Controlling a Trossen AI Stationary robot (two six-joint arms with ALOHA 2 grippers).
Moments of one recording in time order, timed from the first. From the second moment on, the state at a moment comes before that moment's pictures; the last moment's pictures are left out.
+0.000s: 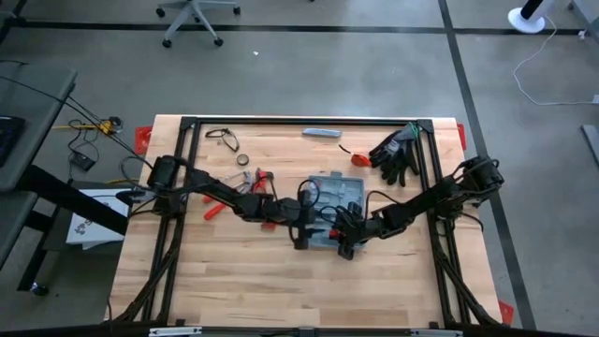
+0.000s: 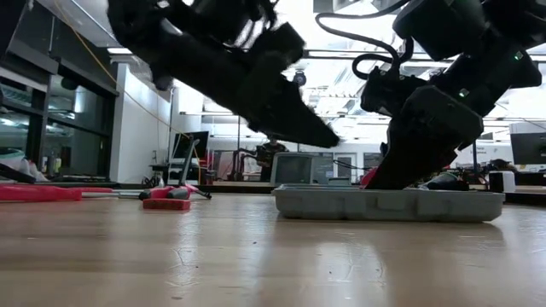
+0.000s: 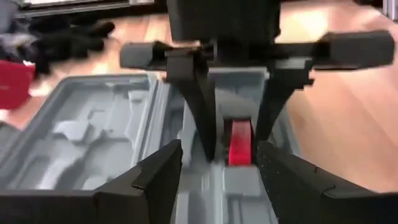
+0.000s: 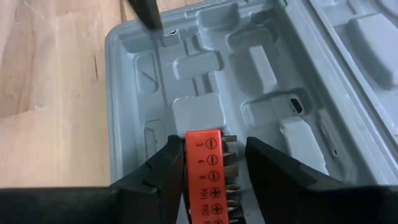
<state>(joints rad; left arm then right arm) -0.15 1.92 0.97 0.48 -0.12 0.02 0.33 1.69 0.65 0.16 0.29 0.51</state>
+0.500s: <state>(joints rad) -0.14 2.04 1.08 0.47 -0.04 0.07 0.33 1.69 0.65 0.17 0.31 0.50</state>
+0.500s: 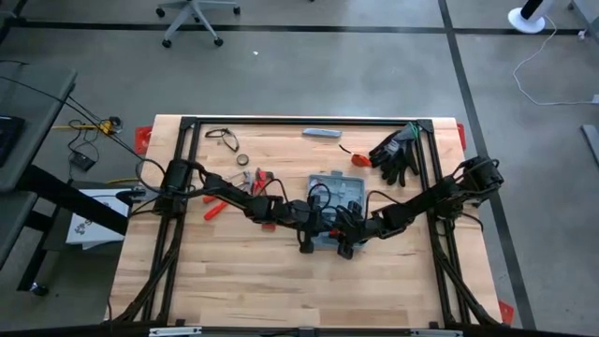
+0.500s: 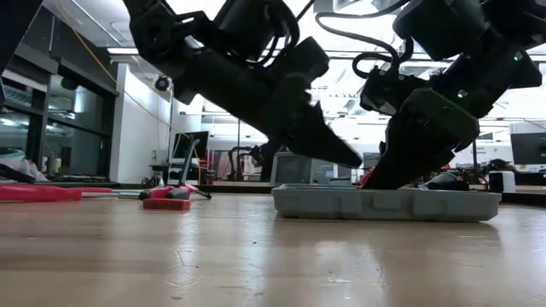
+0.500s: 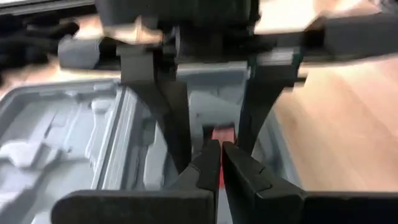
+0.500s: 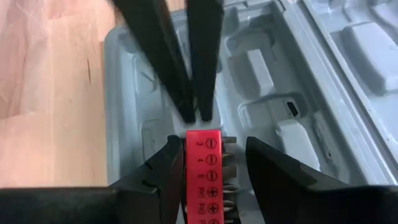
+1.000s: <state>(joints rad) -0.12 2.11 1.09 0.47 0.03 0.07 0.33 1.69 0.65 0.16 0.30 0.49</state>
